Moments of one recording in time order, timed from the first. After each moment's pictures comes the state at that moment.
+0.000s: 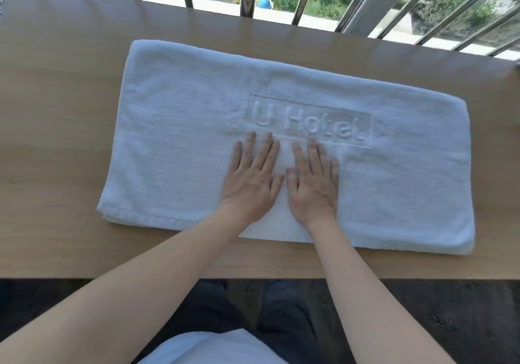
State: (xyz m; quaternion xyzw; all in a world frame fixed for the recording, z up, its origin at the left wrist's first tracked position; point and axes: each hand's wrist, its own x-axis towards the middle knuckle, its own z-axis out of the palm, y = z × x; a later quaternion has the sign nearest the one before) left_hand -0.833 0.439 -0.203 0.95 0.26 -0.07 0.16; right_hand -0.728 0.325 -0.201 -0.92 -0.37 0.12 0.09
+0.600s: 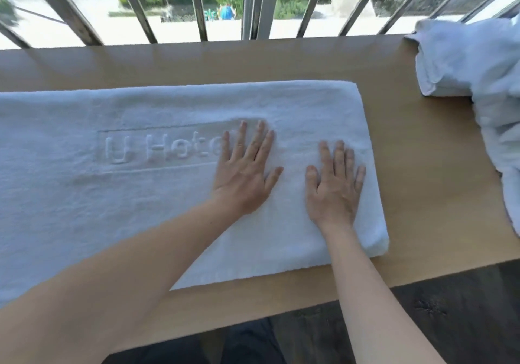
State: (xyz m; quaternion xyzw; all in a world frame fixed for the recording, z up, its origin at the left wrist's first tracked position) left_hand -0.605 0.331 -0.207 0.98 0.16 -0.08 0.11; right_hand -0.520 0.157 -0.205 -0.97 -0.19 0.10 0.07
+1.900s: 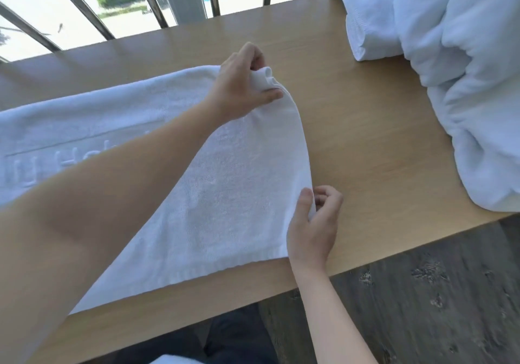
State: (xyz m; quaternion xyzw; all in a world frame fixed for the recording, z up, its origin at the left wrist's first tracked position) left_hand -0.396 0.293 -0.168 0.90 0.11 0.06 0.41; right_hand -0.528 0.054 -0.182 -0.88 0.09 0.07 0.45
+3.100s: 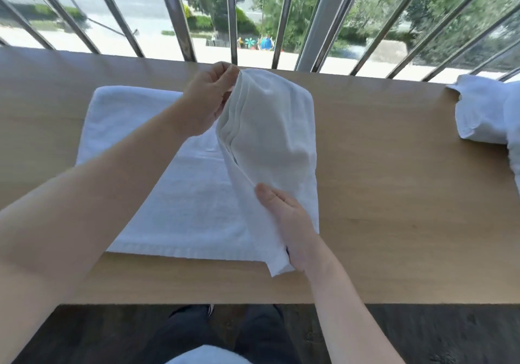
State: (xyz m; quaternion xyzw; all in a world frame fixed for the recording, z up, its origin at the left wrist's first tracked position) left_hand -0.656 0.499 -0.072 0.56 0.30 0.14 0.76; right_hand -0.653 0.242 -0.076 -0.61 -0.12 0.59 0.53
